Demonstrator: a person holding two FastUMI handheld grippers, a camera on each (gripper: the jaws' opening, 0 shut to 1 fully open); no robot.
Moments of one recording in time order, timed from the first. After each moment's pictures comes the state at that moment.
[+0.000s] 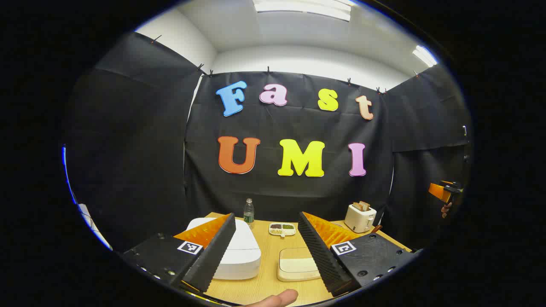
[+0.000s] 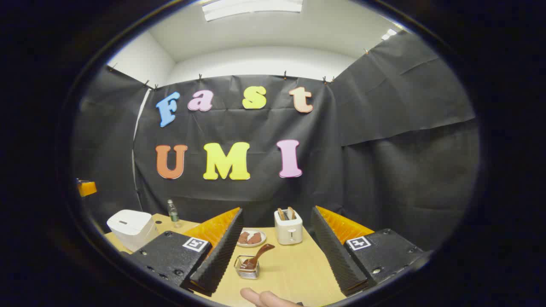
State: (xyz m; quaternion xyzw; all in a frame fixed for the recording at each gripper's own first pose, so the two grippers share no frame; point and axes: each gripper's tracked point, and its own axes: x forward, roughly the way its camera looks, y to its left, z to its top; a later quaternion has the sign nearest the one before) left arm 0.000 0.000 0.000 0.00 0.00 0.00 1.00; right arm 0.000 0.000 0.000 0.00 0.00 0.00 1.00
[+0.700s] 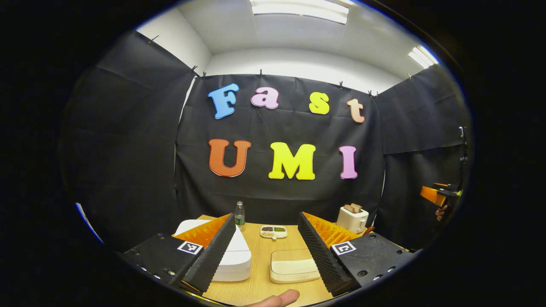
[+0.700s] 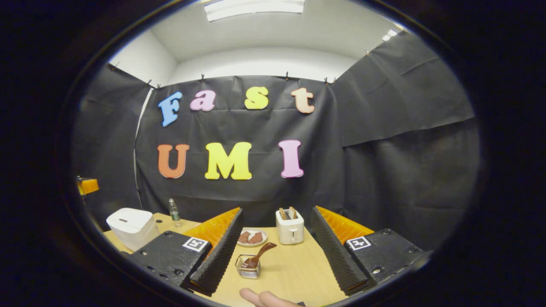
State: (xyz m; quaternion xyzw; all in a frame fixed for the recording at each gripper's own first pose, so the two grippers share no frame) left arm 0.004 -0.009 -0.001 0.00 -0.02 -0.03 1.00; right arm 0.000 -0.001 -0.008 0.00 -0.01 0.00 1.00
